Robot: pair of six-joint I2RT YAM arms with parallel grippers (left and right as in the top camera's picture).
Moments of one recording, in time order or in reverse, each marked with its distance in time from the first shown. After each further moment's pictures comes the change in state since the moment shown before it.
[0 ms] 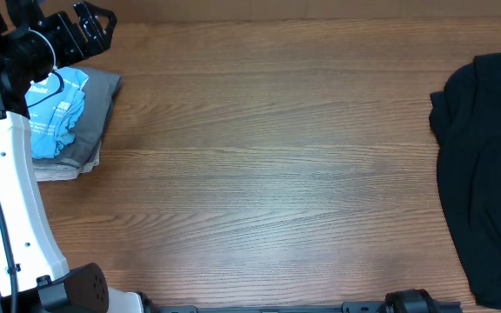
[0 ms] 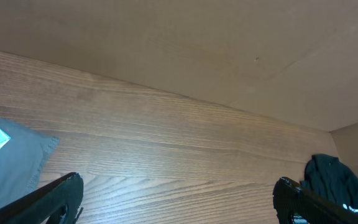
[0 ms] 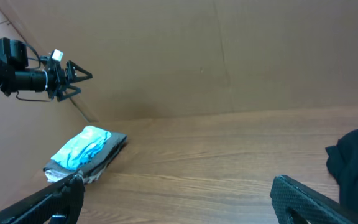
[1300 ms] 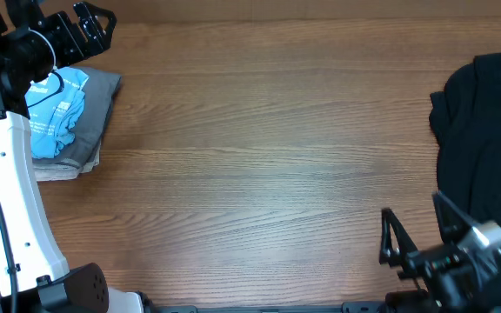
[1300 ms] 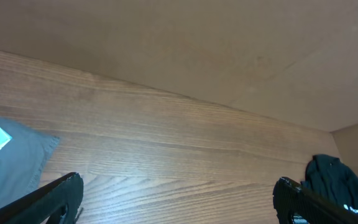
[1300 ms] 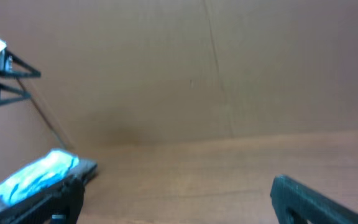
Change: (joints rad) left arm 0.000 0.000 0.000 0.000 -0.003 0.000; right arm -0.007 -0.552 -1.356 1.015 0.016 0.037
